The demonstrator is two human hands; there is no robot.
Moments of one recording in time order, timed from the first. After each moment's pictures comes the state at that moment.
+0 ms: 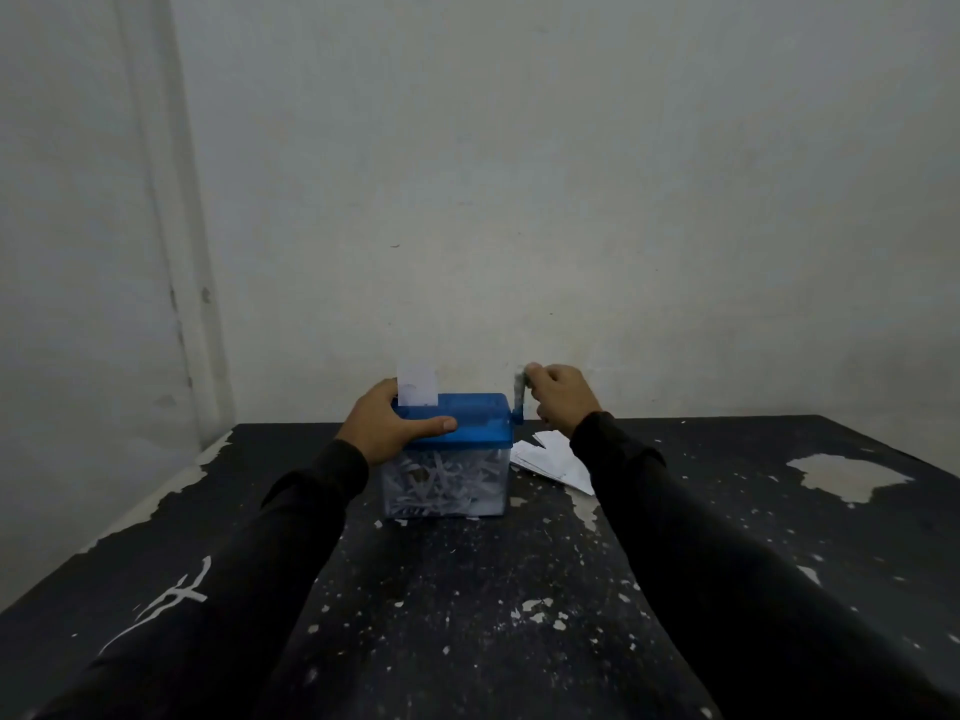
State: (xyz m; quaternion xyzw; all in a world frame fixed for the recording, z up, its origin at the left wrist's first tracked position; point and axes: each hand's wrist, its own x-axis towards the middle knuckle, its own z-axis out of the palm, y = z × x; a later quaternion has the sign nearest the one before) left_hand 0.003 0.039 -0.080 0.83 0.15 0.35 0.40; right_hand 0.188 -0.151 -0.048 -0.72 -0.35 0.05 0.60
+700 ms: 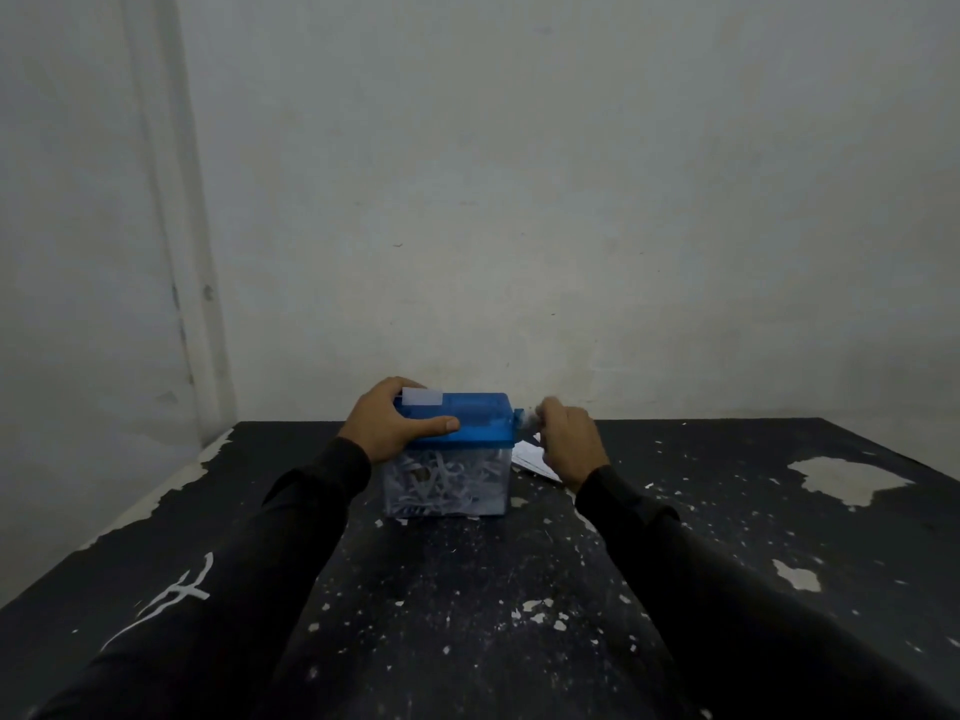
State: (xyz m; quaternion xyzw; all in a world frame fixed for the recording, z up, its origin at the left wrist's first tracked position) left_hand 0.004 0.035 -0.078 0.83 0.17 0.36 0.38; right_hand 0.153 -0.178 -0.084 -0.74 -0.36 0.03 0.57
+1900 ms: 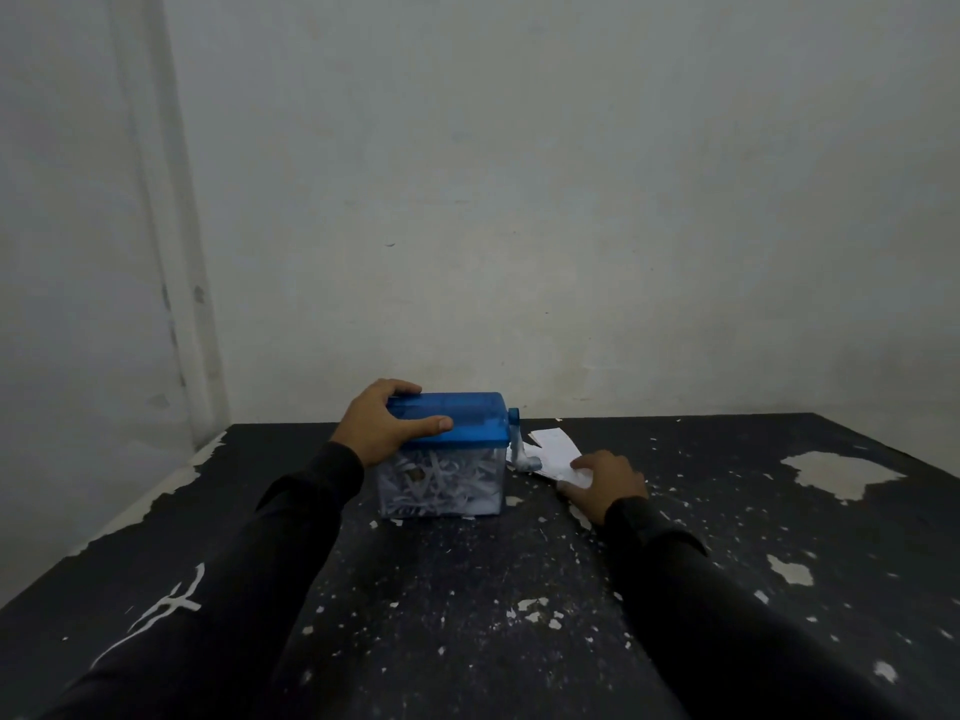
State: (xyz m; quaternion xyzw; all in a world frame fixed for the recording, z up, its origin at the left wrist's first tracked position) left_hand 0.005 0.039 -0.084 0.83 0.17 0.36 0.38; right_hand 0.222 -0.210 -0.147 -0.93 -0.30 -0.02 0.21
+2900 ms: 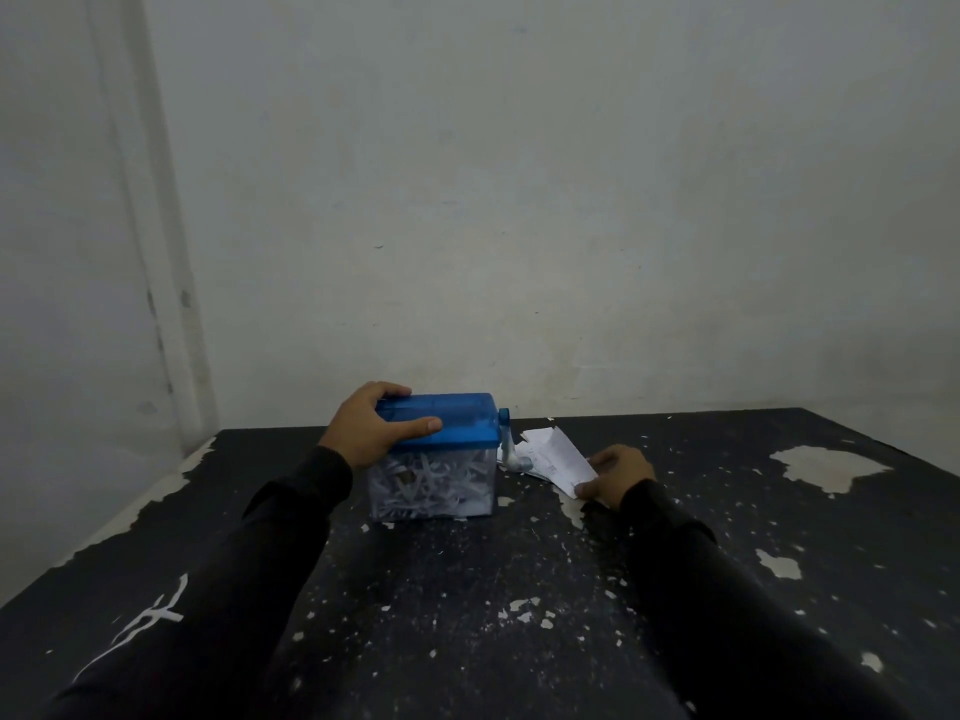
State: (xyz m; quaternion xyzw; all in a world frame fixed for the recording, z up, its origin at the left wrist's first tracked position) left_hand 0.002 0.036 -0.081 0.83 0.16 0.36 0.40; right_hand 0.237 -0.230 -0.136 -0.88 -0.20 0.07 0.42
